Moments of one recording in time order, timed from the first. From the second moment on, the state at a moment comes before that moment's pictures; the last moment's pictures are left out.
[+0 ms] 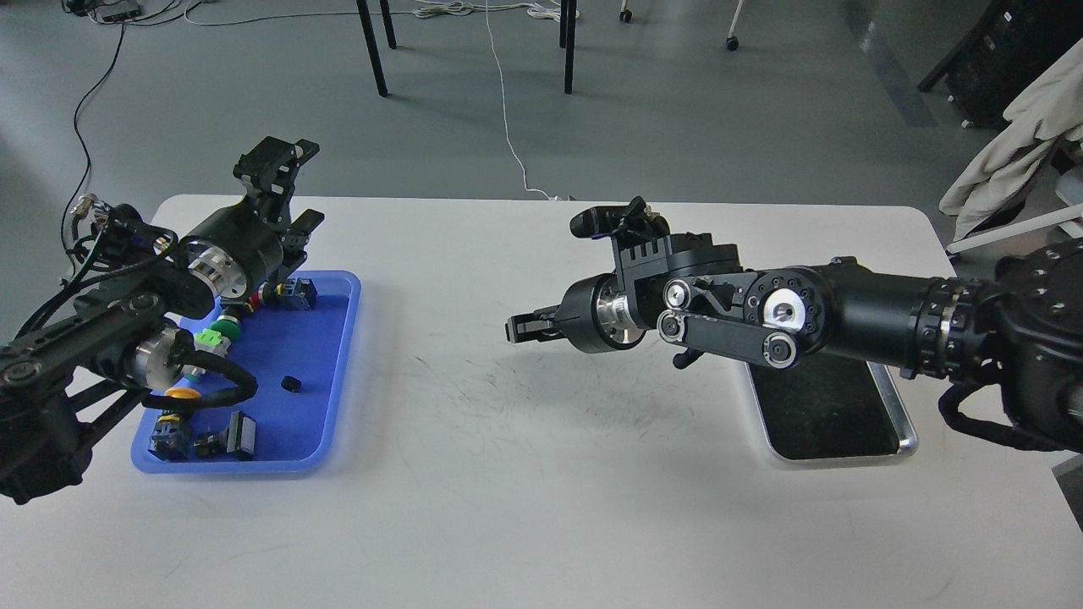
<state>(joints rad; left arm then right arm) -0.66 0.61 -0.62 -1.20 0.47 0.08 -0.15 1.25 0.00 -0.26 0.85 -0.86 0.25 -0.04</state>
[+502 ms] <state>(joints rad) -0.66 0.61 -0.62 -1.20 0.47 0.08 -0.15 1.15 0.00 -0.24 0.89 -0.86 0.16 0.03</state>
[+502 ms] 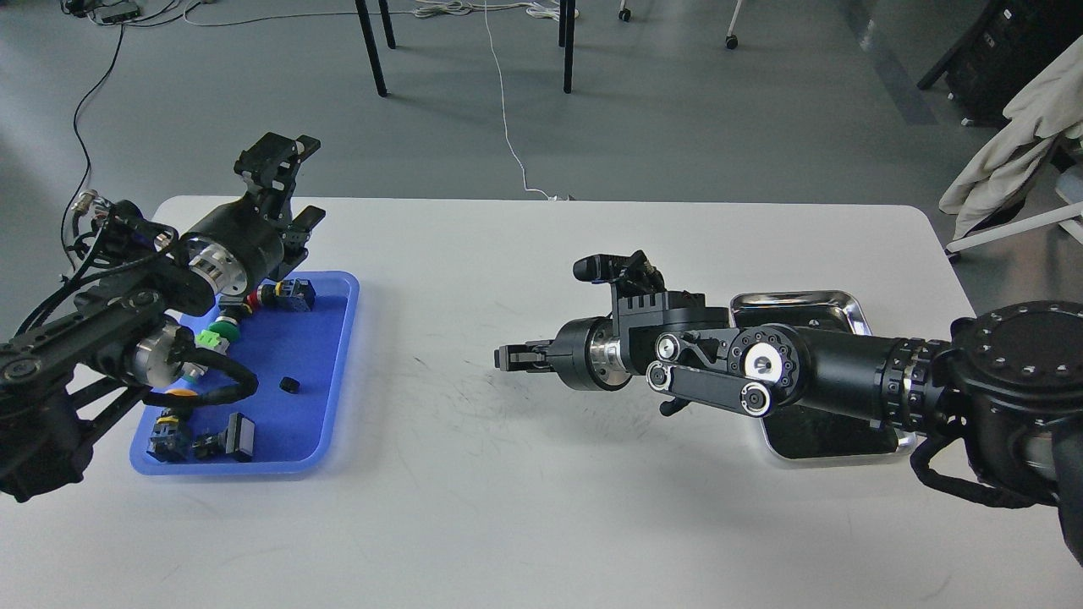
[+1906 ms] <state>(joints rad) -0.66 0.61 -0.62 -1.19 0.47 0.09 -0.16 1.14 0.00 -0.12 0.88 -0.86 0.13 0.02</state>
